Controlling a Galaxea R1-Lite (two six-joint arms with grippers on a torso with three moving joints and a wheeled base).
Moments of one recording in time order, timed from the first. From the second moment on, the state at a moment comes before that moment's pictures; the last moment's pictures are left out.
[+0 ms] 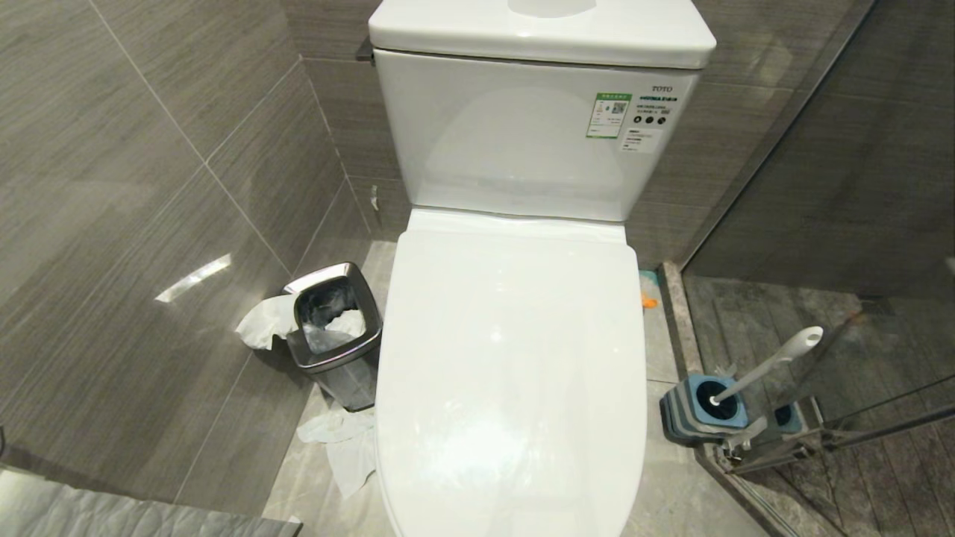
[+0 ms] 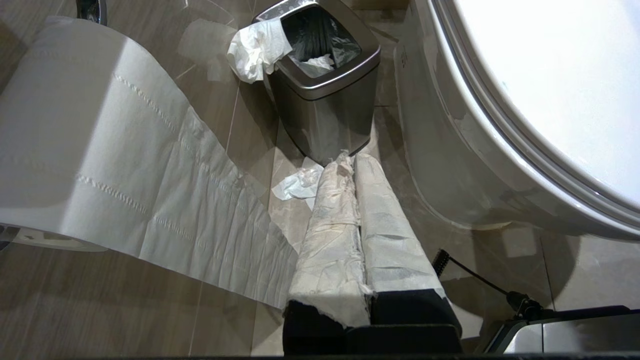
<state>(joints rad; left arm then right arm) 0.00 0.00 -0.01 0.02 -0.04 0.08 0.00 0.00 0.00 0.00 0.01 0.02</state>
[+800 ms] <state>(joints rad) 0.00 0.00 -0.01 0.02 -0.04 0.08 0.00 0.00 0.00 0.00 0.01 0.02</state>
